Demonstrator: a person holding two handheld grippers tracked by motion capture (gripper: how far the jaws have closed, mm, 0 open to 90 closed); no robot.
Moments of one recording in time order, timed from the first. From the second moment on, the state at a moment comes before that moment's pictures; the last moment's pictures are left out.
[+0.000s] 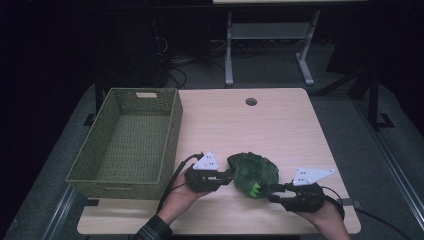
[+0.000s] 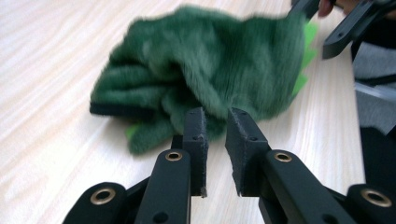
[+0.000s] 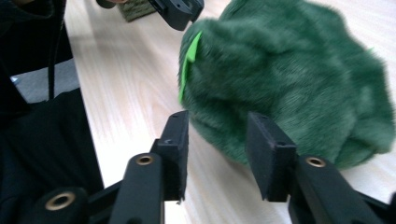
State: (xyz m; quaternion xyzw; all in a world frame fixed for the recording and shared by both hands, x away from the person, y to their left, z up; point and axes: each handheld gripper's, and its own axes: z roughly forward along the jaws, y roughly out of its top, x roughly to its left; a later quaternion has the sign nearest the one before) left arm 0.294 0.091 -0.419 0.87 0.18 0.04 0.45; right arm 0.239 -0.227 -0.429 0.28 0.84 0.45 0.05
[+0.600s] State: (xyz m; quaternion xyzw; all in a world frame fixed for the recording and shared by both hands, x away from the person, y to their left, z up) left arm 0.324 0.053 -0.442 0.89 0.19 0.04 0.41; right arm 0.260 -0.208 -0.452 0.30 0.86 0.40 0.04
